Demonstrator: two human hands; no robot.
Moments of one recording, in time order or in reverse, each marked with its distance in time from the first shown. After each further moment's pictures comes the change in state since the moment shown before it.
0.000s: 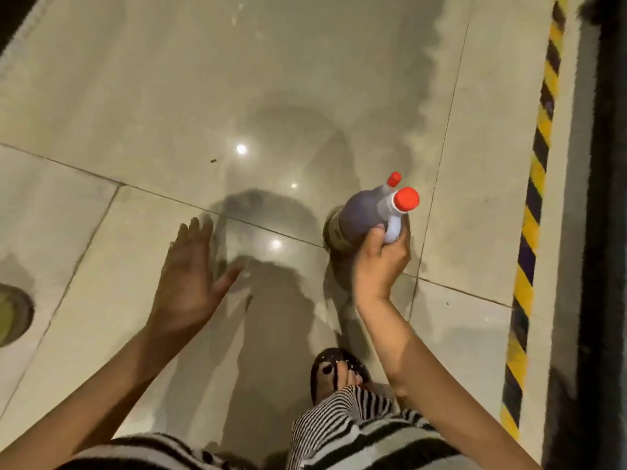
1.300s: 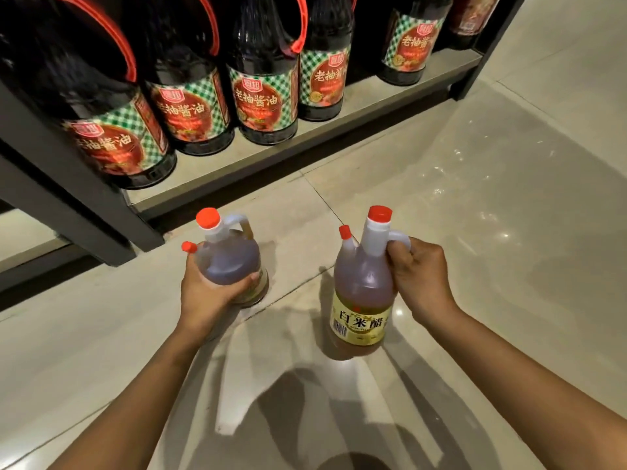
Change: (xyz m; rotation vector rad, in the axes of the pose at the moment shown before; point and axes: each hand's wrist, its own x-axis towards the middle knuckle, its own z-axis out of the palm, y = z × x) left_hand -0.088 -0.211 -0.092 -0.811 0.912 -0.468; right_hand -0.126 -0.149 0.176 0.051 -1.116 -0.519
